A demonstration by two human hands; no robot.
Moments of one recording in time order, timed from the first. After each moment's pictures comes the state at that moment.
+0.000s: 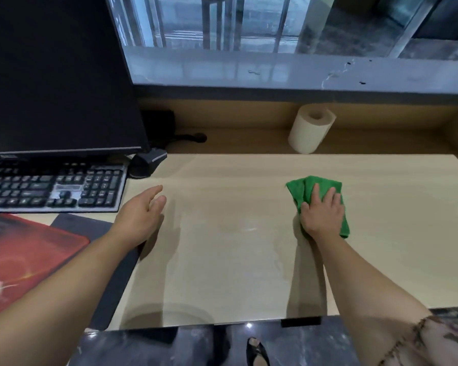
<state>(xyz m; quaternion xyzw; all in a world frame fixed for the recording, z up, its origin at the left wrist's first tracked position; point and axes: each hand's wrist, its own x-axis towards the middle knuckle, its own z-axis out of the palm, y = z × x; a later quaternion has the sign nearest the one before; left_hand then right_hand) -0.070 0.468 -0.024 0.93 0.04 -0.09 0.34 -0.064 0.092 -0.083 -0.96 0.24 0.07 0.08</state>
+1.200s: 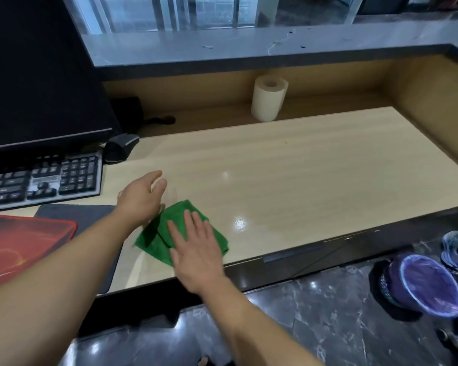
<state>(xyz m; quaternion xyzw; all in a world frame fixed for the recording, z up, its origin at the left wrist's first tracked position) -0.104 0.440 -0.022 0.95 -0.03 -0.09 0.31 -0.217 0.318 -0.093 -0.99 -0.08 0.07 0.13</state>
